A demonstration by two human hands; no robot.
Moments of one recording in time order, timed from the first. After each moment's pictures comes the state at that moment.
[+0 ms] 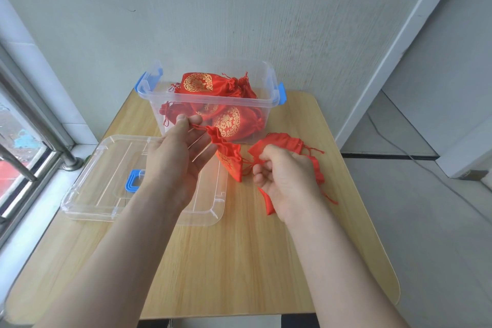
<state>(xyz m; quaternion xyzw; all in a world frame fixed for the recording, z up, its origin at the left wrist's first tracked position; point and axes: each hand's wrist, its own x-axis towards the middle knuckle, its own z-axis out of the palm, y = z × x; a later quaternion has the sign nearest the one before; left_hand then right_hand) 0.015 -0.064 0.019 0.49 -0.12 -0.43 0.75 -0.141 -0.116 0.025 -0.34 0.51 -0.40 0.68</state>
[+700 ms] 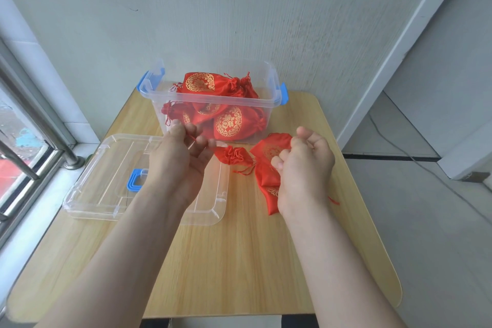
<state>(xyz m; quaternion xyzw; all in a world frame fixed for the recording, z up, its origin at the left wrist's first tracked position) 0.015 -0.069 0.016 0.43 -0.02 -0.44 0.79 -0.140 -0.121 0.029 -0.31 0.48 -0.57 0.59</state>
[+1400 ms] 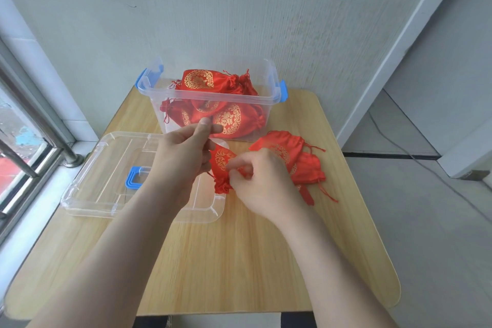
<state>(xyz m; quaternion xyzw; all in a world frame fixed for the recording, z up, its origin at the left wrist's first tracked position) 0.011 -0.060 0.015 0.62 -0.24 -0.38 0.65 -0.136 -0.112 -0.003 -0.83 0.42 -0.22 0.31</state>
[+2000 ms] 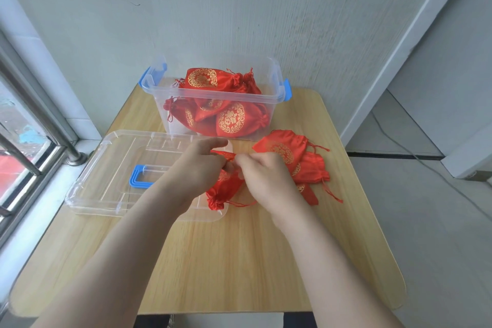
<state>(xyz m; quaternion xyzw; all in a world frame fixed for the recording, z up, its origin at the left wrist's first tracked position) 0.012 -0.059 0.006 0.72 -0.35 -0.42 0.43 -0.127 -0.112 0.001 -0.68 0.50 -0.22 0.48</state>
